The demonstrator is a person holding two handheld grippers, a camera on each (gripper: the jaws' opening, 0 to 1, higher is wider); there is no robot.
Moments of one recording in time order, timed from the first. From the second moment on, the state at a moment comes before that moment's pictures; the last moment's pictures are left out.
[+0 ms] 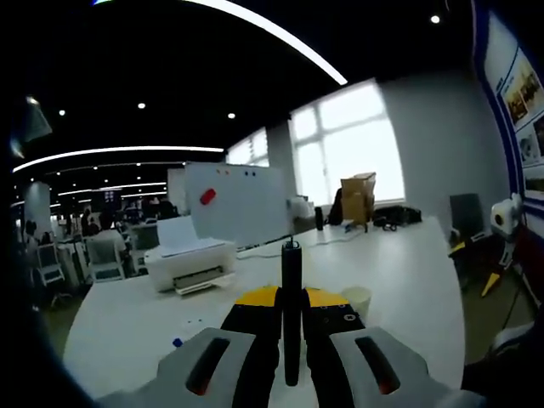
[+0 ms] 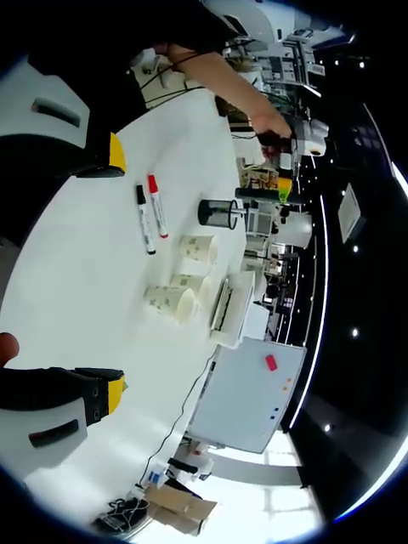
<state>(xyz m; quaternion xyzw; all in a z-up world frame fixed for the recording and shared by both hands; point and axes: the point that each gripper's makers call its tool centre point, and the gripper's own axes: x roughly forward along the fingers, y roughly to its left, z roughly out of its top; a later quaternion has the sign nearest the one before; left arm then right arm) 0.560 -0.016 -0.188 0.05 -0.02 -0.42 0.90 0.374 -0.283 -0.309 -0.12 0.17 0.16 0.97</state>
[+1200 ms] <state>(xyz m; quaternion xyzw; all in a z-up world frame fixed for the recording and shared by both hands) 0.576 -0.005 -0.168 0.05 -0.05 -0.41 0.91 0.376 -0.281 -0.313 -0.12 0.17 0.16 0.97</state>
